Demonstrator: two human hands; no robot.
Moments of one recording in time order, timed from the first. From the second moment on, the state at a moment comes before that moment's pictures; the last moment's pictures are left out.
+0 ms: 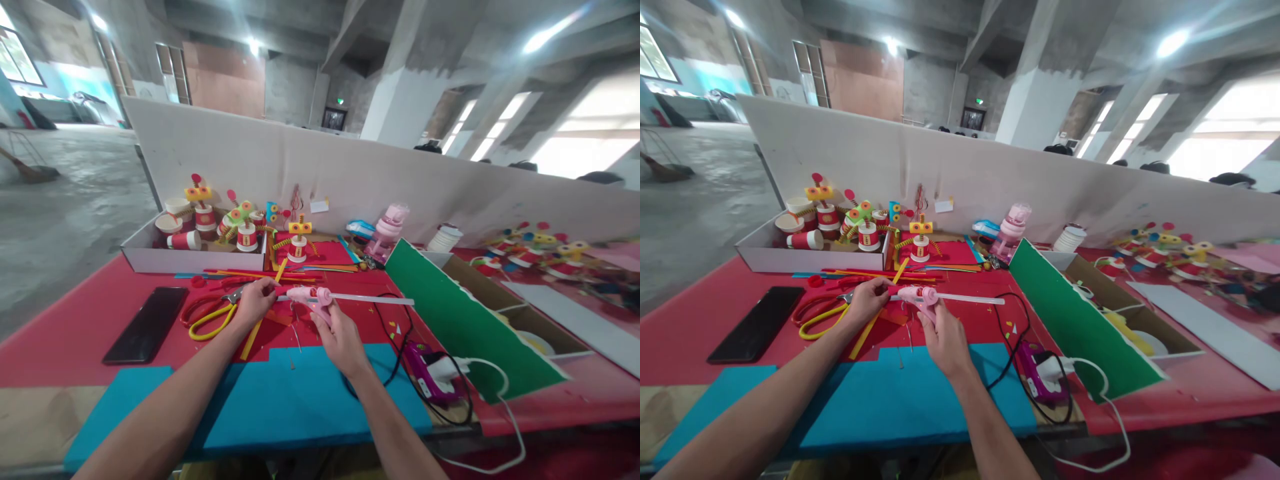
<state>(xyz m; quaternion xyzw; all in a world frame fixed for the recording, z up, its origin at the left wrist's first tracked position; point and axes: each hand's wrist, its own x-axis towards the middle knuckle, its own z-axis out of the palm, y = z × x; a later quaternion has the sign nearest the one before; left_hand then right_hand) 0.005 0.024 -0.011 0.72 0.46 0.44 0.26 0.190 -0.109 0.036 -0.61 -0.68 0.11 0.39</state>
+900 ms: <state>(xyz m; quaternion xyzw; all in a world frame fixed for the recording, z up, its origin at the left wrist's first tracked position) 0.004 0.025 -0.010 0.73 0.47 0.44 0.25 0.201 -0.110 0.035 -0.62 -0.67 0.11 0.40</state>
